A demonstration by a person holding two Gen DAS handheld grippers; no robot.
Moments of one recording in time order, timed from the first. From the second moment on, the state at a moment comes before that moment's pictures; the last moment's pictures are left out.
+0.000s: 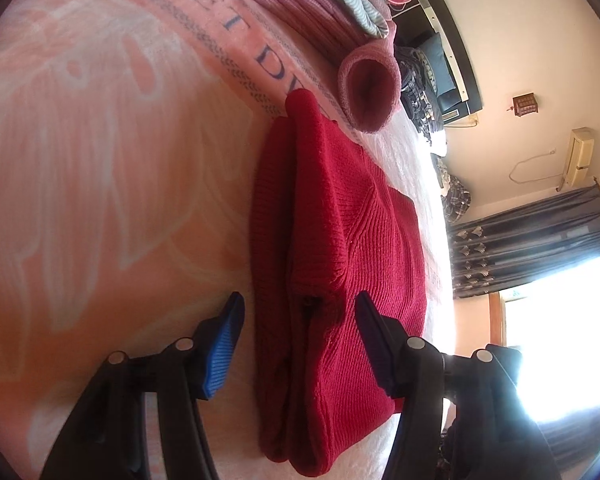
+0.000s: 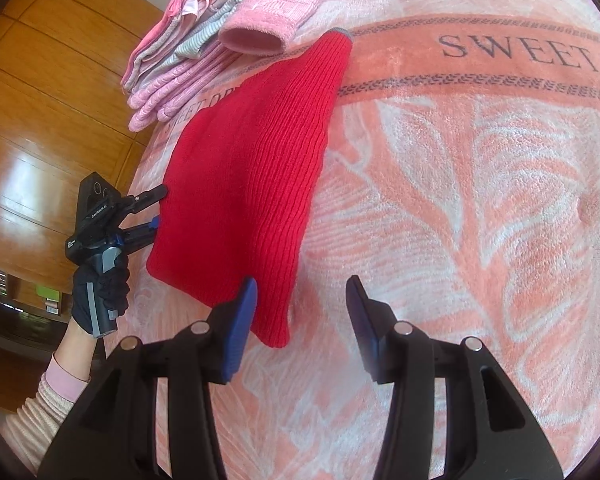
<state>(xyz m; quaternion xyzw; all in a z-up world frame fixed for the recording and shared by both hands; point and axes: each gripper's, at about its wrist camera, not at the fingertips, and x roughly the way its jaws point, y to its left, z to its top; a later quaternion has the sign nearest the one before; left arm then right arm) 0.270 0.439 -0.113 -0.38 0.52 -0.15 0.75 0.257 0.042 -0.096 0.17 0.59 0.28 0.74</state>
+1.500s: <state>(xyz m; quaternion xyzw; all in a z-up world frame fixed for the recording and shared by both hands) 0.297 0.310 -0.092 -0.42 0.51 -0.28 0.69 0.298 0.011 -0.072 0.26 0.59 0.33 0.69</state>
